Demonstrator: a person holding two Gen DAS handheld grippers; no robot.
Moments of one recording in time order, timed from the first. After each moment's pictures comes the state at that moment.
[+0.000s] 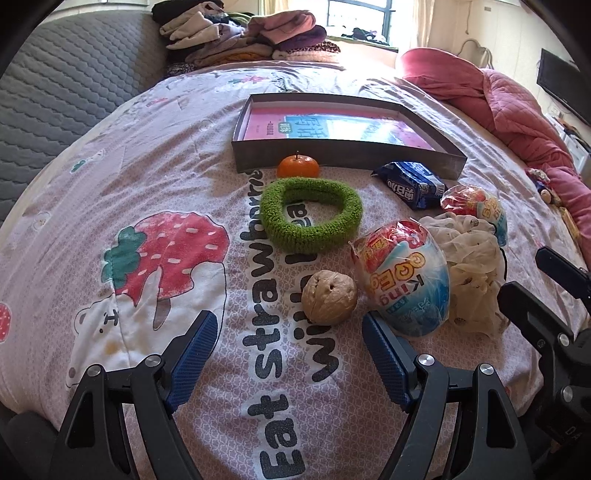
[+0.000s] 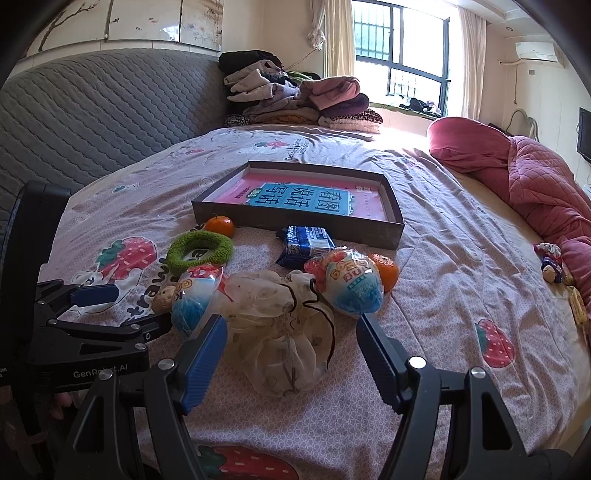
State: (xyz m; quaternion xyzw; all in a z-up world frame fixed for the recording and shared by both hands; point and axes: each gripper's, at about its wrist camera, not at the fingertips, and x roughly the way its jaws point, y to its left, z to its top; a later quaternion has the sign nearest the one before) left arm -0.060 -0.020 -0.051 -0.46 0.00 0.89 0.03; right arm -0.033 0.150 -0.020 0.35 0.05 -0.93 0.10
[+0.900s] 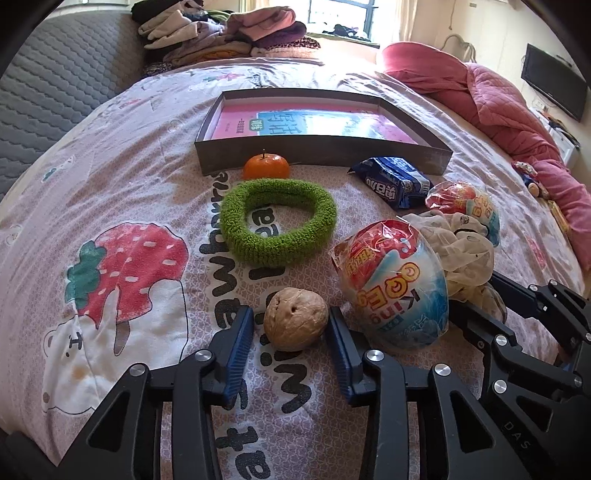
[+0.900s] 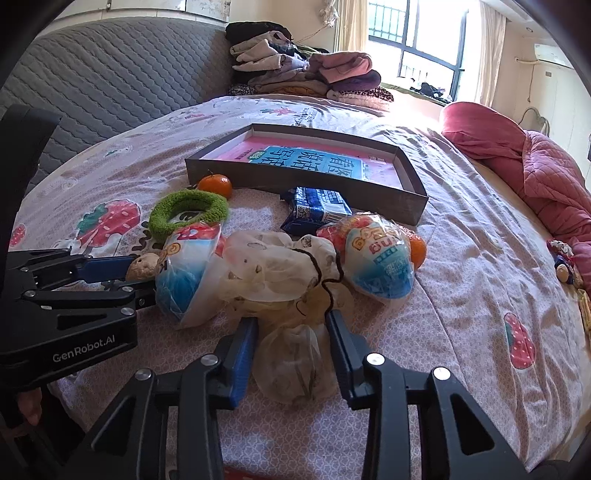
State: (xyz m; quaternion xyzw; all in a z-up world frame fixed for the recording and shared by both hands) left arm -0.077 -0.006 -0.061 -0.46 0.00 0.89 0.07; right arm -0.055 0.141 -0.054 0.39 0.08 -0.91 0.10
